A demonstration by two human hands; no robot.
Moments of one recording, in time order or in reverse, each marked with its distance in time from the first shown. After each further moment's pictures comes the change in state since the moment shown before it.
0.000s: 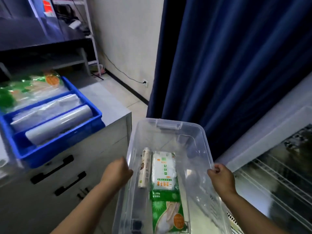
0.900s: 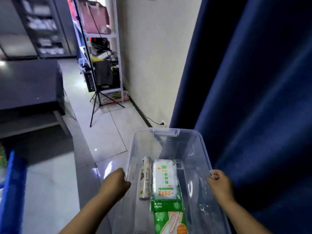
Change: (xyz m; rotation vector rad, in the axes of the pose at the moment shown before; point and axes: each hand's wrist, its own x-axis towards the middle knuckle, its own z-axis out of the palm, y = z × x) left_hand 0.434 0.150 -0.094 -0.068 0.174 -0.198; right_hand 0.485 -0.254 0.142 0.016 -0.219 -0.181
